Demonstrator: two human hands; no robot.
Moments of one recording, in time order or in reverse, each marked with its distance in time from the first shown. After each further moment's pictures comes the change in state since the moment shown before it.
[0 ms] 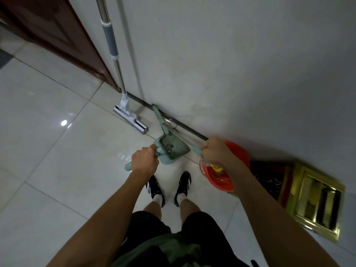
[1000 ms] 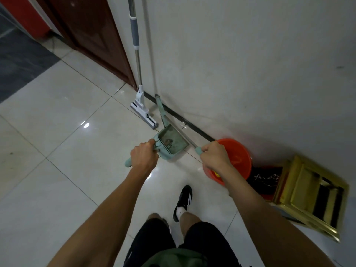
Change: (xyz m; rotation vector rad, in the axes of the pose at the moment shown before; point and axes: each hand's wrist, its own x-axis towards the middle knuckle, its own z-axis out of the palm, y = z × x) left_hand -0.168 0.035 0.028 -0.123 0.241 -0.196; right_hand -0.078 0.137 0.090 -0.045 0.259 -0.227
